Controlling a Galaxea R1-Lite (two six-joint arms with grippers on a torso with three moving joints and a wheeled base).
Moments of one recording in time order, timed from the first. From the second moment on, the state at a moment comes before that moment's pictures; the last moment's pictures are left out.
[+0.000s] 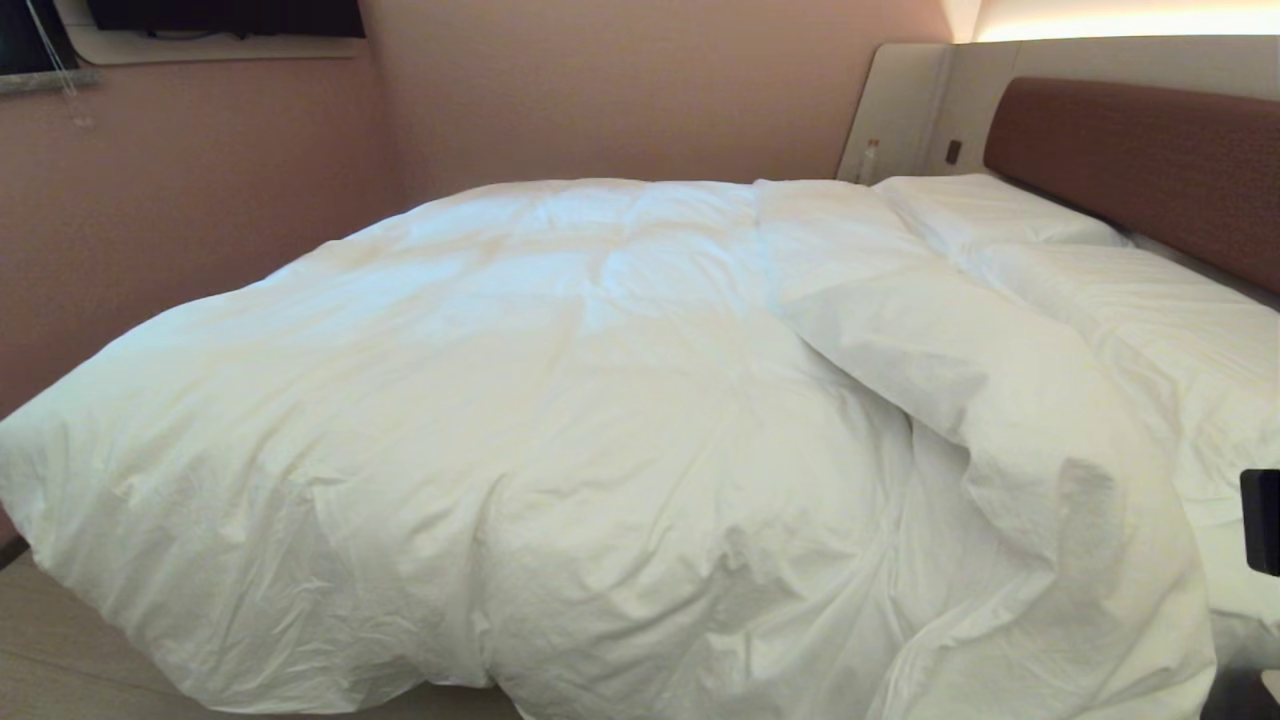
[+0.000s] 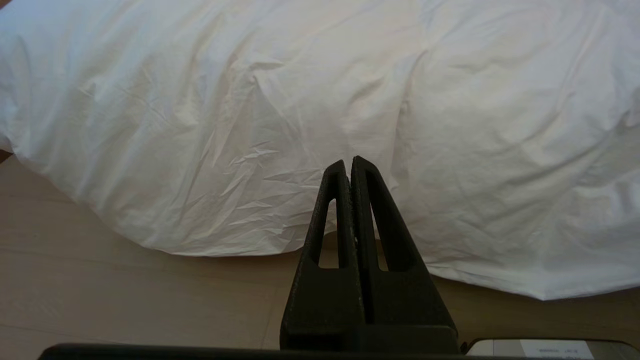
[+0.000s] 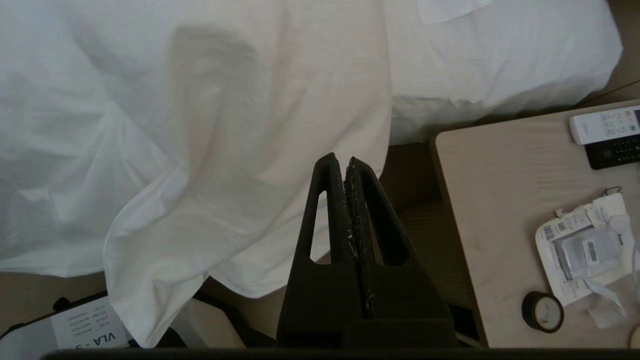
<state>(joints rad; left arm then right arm) -0.01 0.00 -0.02 0.05 0.00 0.01 0.46 1.21 -1.06 0.75 -0.73 0.46</state>
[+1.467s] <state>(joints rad) -0.01 0.00 -0.02 0.05 0.00 0.01 0.26 1.18 -1.03 0.64 -0.67 0.50</state>
